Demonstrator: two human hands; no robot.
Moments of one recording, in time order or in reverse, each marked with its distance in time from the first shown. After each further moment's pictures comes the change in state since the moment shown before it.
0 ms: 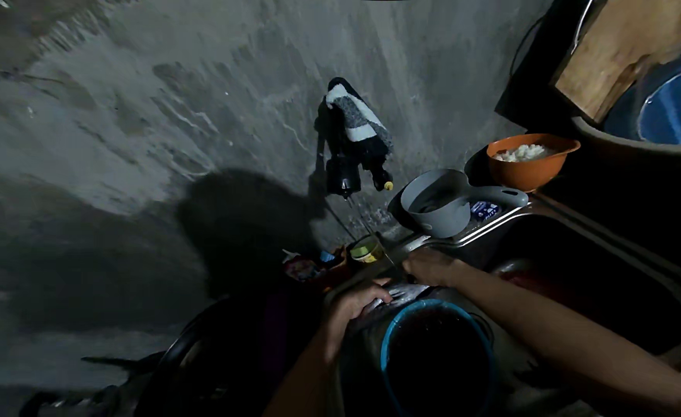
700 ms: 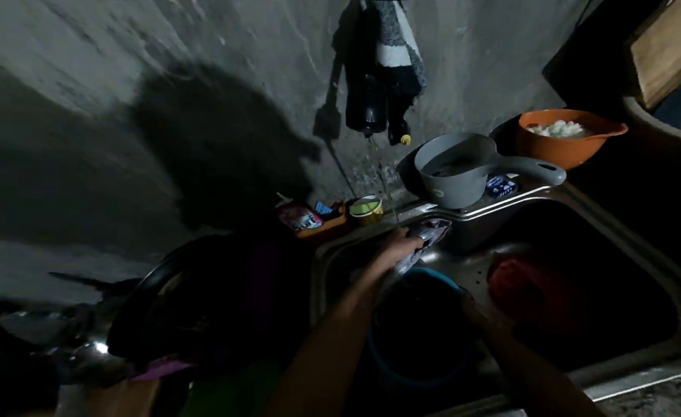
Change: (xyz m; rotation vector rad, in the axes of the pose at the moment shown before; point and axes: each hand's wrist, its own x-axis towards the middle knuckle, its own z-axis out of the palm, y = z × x) left_hand 0.047 0.026 0.051 -0.031 0.217 -0.056; right_hand -0.029 0.055 0.215 0.660 -0.114 0.858
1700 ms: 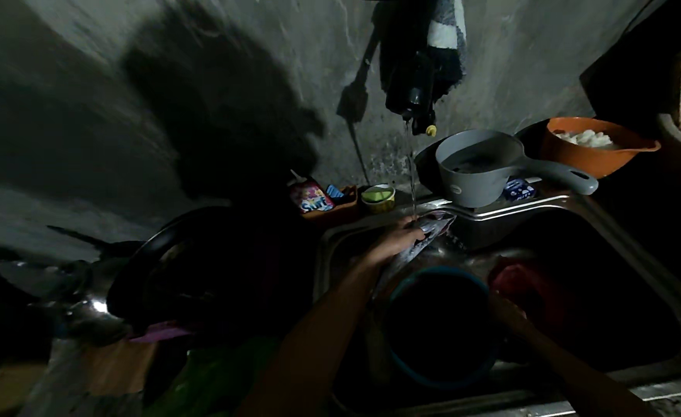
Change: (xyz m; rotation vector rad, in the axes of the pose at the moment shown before) left_hand -0.015 -0.019 -0.024 -0.155 -0.012 0.170; right_hand -0.056 0.008 -0.054 -0.246 0.024 -0.006
